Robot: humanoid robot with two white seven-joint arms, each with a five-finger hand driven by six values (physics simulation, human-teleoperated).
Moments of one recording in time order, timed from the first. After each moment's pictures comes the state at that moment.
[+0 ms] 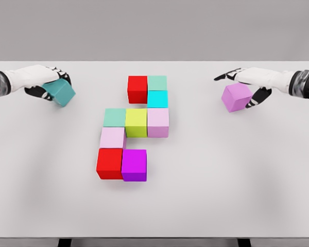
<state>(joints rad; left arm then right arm) -0.86 0.66 -0.67 -0.88 -0.55 -0.56 -0.45 -0.83 -0.62 0.61 -0.95 0.35 -0.61 0.61</state>
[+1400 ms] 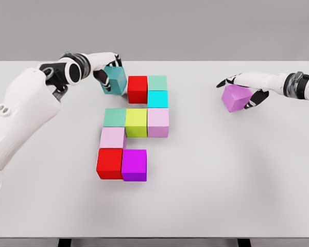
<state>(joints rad) -0.95 0.35 -0.82 -1.19 -0.48 0.41 -0.61 -0.87 -0.56 0.62 -0.82 0.44 -0.61 0.61</state>
